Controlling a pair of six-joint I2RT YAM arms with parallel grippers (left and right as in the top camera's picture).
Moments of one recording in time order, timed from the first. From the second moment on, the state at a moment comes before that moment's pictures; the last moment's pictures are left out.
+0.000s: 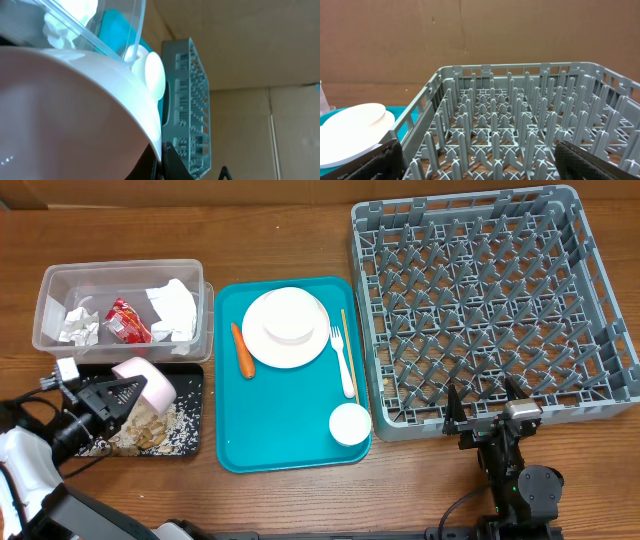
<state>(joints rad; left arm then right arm) 0.90 1.47 0.92 -1.05 1.23 0.28 0.03 0.01 0.02 -0.03 -0.10 0.04</state>
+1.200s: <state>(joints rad) -0.52 1.50 1.29 -1.02 0.07 -0.32 0.03 0.01 0.02 -0.03 -0.10 0.04</state>
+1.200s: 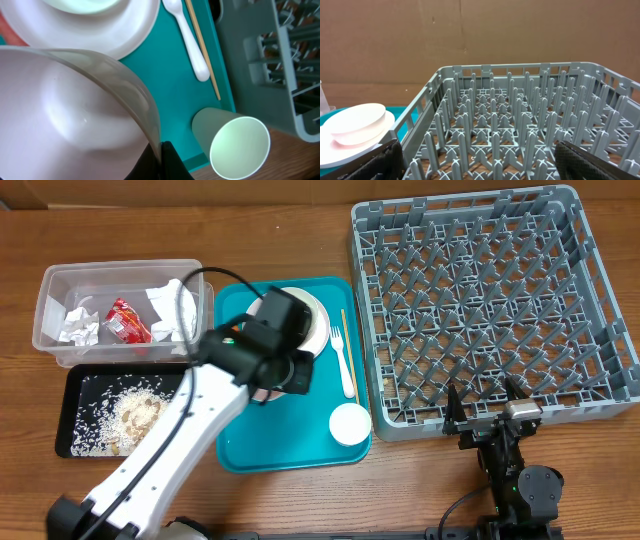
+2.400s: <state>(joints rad) -0.54 1.75 1.34 -1.14 0.07 -0.35 0.03 0.01 0.02 -0.03 -0.10 0.04</state>
